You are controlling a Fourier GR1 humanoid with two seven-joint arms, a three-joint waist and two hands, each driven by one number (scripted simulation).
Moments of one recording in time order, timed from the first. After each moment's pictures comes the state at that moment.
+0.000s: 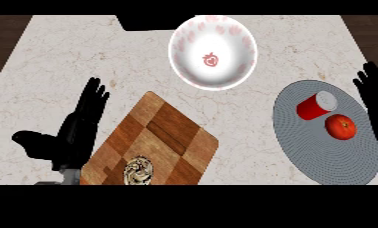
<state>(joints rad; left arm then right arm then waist) 0.01 0.27 -0.23 -1.64 0.36 0.30 0.02 -0.09 -0.58 0.00 -1.38 -0.39 -0.17 0.01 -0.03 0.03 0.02</state>
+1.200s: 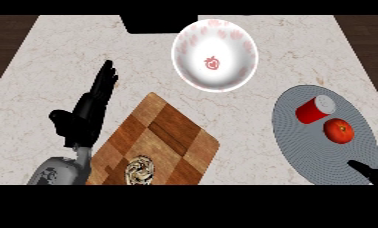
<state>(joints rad) -0.15 0.28 -0.26 -1.55 0.18 0.29 0.05 0.27 -0.58 -0.14 -1.59 -0.23 -0.19 -0.51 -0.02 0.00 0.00</state>
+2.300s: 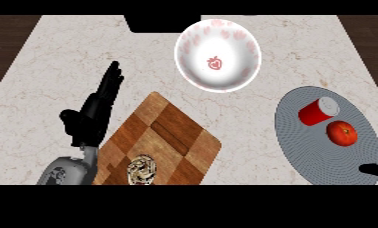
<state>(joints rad) -0.15 0.21 -0.23 -1.53 0.11 0.25 0.06 0.16 -0.74 -0.10 -1.53 -0.10 0.06 0.06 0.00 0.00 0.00</state>
